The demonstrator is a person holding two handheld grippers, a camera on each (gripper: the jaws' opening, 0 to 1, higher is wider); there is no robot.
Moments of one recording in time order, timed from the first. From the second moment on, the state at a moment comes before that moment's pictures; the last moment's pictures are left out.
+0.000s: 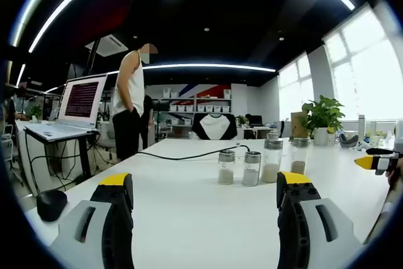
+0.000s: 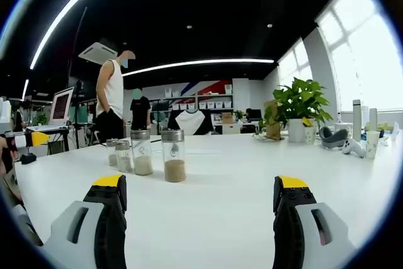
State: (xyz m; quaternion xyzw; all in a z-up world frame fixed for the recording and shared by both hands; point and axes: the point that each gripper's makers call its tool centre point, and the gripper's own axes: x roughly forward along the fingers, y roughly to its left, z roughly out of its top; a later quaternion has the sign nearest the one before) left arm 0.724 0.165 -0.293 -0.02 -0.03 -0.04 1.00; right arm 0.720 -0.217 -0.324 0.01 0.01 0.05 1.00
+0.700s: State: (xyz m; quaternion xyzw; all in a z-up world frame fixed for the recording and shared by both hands) left arm 0.722 0.171 -0.294 -0.02 -0.03 -0.03 1.00; right arm 0.718 -0.207 -0.331 0.00 0.02 0.06 1.00
